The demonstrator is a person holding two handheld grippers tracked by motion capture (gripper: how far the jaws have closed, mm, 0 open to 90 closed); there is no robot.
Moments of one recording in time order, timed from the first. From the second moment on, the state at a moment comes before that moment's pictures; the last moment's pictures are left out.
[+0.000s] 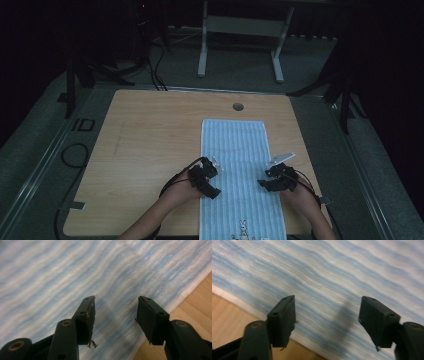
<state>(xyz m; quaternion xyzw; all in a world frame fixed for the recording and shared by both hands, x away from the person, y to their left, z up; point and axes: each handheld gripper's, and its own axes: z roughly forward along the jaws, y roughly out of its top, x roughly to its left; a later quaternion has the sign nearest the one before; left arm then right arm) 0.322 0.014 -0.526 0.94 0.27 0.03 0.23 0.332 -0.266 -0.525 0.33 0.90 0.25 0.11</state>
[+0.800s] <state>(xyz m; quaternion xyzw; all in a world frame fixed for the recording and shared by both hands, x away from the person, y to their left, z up) 0.359 0.019 -0.533 0.93 0.29 0.04 0.24 0.367 -0.268 -0.537 0.35 0.89 0.27 0.11</state>
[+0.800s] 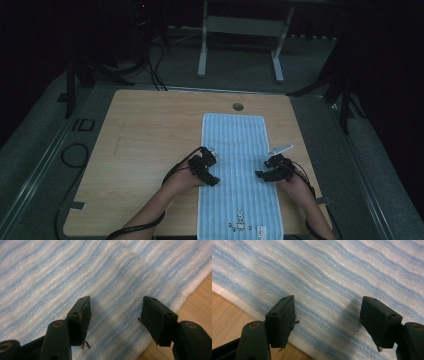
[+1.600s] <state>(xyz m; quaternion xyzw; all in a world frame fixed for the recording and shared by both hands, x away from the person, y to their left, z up) 0.383 0.049 -0.511 0.91 0.34 0.08 0.23 0.390 -0.288 -0.501 0.38 0.87 0.27 0.14</state>
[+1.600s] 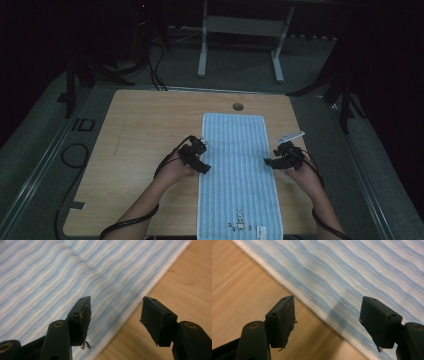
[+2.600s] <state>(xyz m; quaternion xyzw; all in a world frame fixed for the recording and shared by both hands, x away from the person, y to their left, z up) 0.446 0.046 -0.530 0.89 0.39 0.10 0.21 0.454 -0.280 -0.530 0.46 0.85 0.22 0.11</state>
